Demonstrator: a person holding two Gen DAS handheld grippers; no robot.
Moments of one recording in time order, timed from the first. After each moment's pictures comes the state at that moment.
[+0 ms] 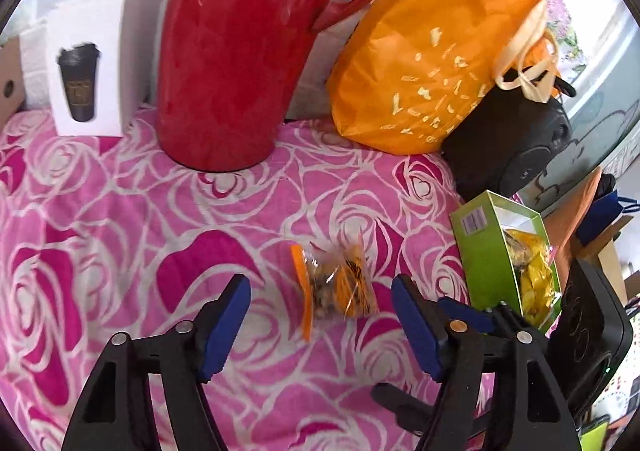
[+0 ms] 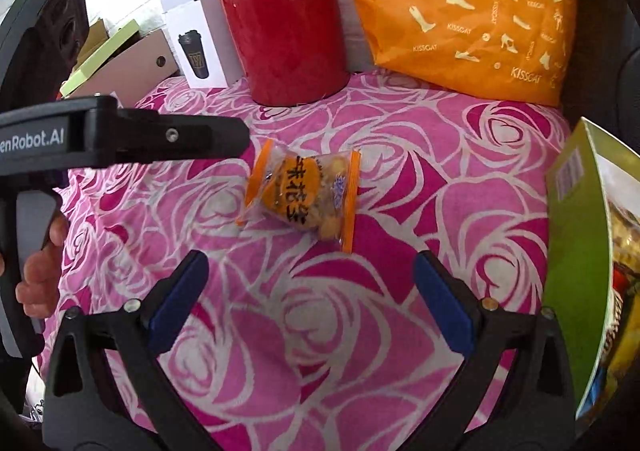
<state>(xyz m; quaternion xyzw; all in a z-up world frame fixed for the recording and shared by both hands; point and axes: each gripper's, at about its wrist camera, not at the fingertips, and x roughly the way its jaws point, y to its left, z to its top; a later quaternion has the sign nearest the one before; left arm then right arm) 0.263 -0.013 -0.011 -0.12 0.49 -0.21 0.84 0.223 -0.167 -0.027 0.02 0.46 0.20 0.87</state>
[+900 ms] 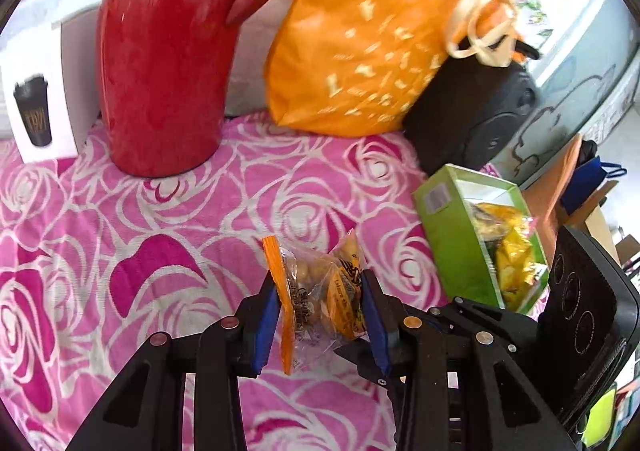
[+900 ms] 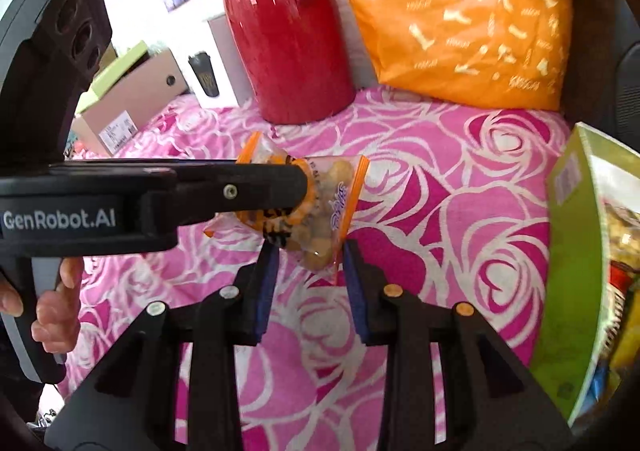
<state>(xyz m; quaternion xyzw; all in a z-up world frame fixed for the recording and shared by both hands) 0.242 -0.049 0.005 -0.08 0.48 -0.26 0.83 0.213 -0.174 -0.011 0.05 0.43 0.21 0.88</state>
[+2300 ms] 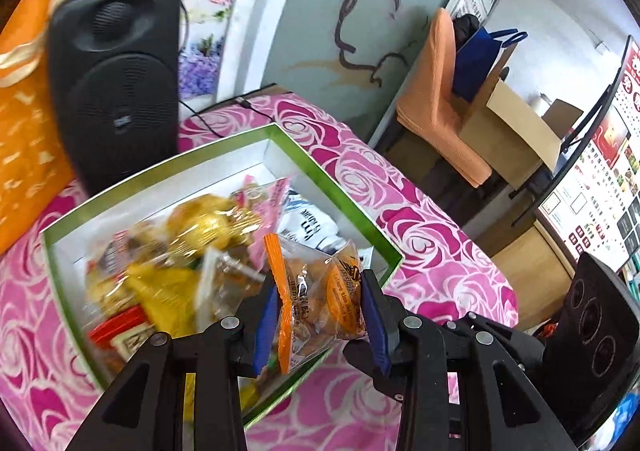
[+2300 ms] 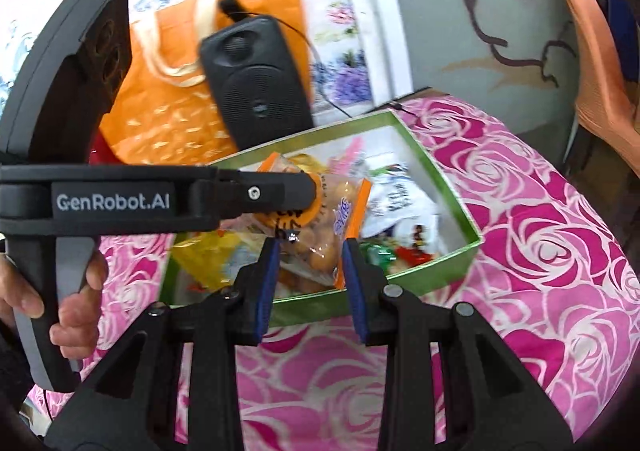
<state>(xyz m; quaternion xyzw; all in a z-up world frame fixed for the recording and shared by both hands) 0.169 -0.385 0.049 0.06 0.45 -0.47 0.75 0.061 -0.450 0.031 0.18 0.32 -0.05 0.93</state>
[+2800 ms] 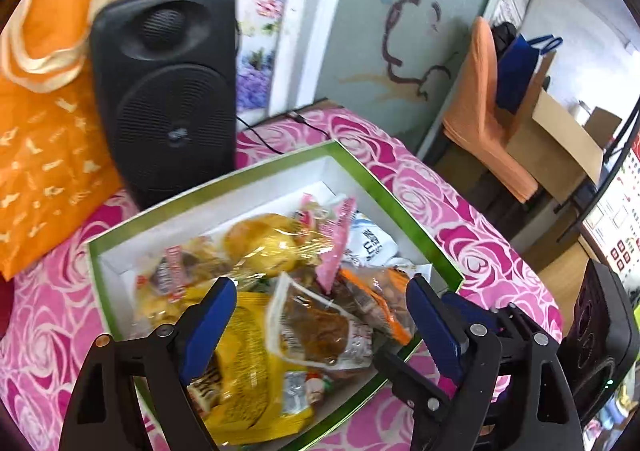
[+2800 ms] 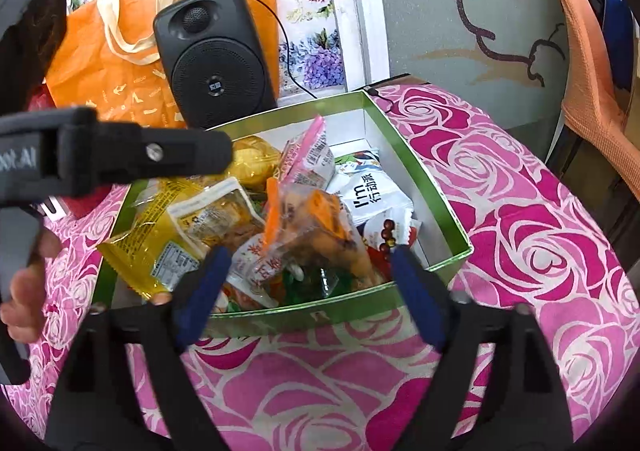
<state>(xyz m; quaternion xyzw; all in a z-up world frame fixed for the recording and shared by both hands) 0.184 -0.363 0.051 0.08 0.43 -0.40 0.81 0.078 -0.458 0.005 0.14 0.35 -0.09 0.92</state>
